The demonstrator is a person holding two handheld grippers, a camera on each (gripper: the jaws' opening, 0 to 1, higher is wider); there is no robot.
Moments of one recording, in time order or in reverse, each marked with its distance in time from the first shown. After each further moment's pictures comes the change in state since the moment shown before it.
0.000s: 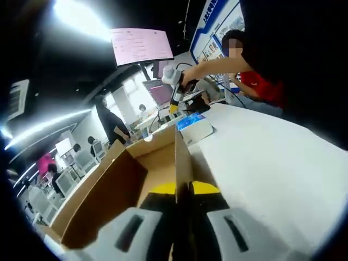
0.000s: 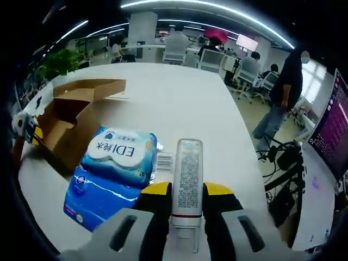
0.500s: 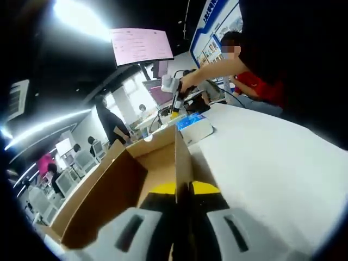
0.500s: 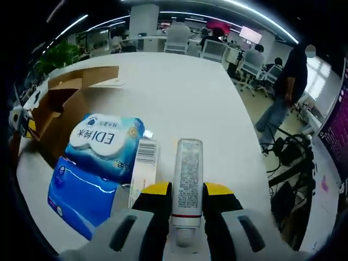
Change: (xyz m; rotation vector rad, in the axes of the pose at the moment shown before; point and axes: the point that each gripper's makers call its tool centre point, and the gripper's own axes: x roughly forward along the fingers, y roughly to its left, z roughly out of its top) left arm 0.000 0.000 0.000 0.000 0.000 0.000; right arm 0.017 0.005 -0.022 -0.005 0.069 0.016
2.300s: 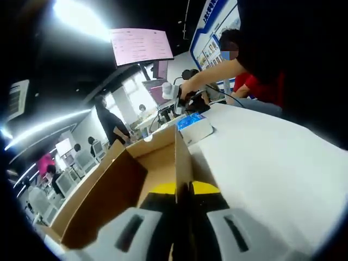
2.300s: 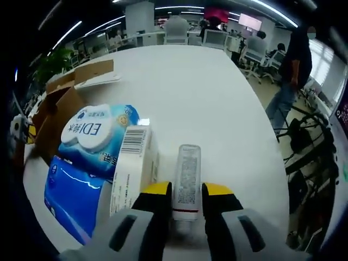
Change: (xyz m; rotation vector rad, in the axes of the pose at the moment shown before) left arm -0.001 0.002 0.000 0.001 0.000 -0.001; right arm 0.020 0.004 -0.014 0.072 0.050 0.081
